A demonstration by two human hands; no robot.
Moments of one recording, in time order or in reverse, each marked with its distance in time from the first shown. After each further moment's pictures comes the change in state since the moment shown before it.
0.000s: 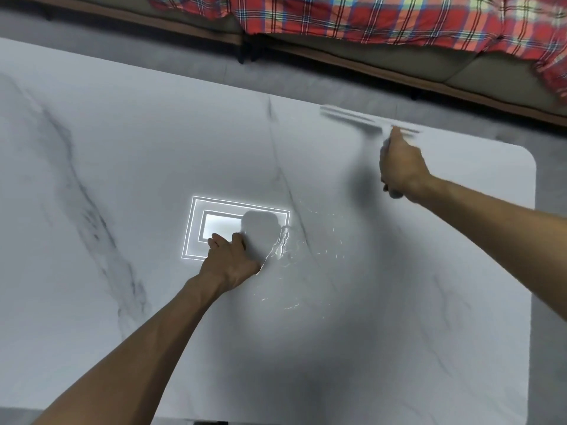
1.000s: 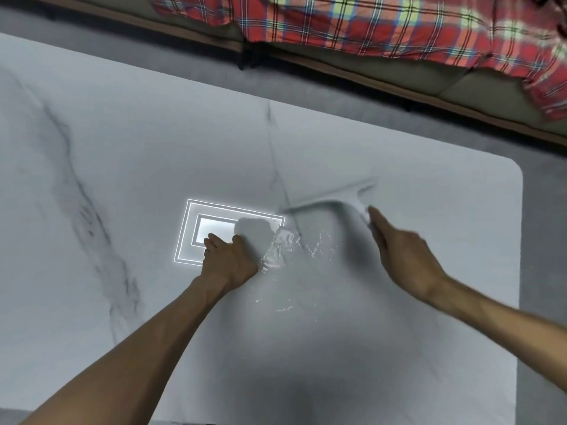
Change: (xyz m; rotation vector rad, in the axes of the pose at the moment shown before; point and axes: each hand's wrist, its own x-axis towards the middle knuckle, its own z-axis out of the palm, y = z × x) left_hand -0.009 0.017 0.006 0.012 0.128 -0.056; right_hand -0.104 0.075 0.018 -0.328 -0.064 -0.365
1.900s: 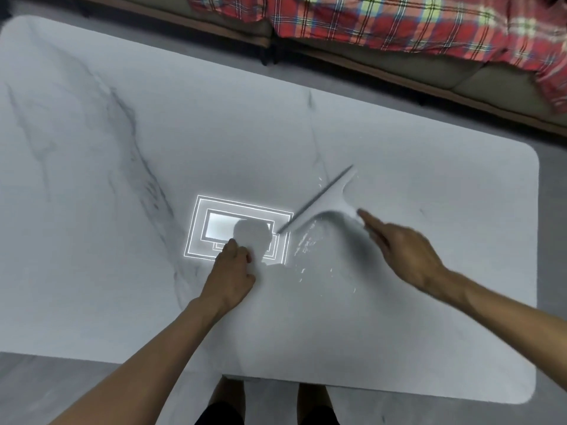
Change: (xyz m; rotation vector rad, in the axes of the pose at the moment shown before) left_hand -0.054 -0.147 0.011 -0.052 0.112 0.355; right_hand -0.048 -0.057 0.064 -0.088 0.018 -0.185
